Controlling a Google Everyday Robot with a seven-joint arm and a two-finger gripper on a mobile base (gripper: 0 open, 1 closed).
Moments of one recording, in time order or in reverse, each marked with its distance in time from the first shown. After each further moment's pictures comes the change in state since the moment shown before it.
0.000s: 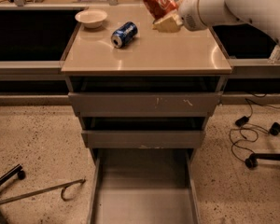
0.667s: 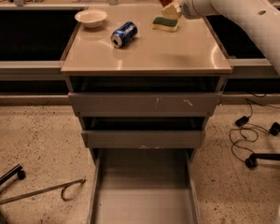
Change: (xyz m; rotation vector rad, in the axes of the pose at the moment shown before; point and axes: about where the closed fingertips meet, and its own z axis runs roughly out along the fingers) arm 0.014 -0.086 0.055 0.180 0.035 0.080
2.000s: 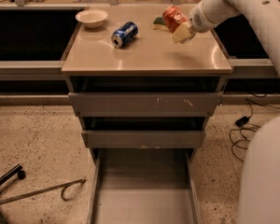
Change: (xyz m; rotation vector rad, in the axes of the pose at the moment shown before) arm 0.091 0.017 -0.003 -0.220 0.358 0.172
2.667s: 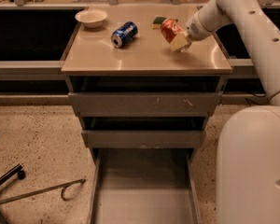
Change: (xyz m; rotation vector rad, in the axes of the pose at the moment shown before) arm 0.023 -0.005 0.045 -0.100 0.060 0.051
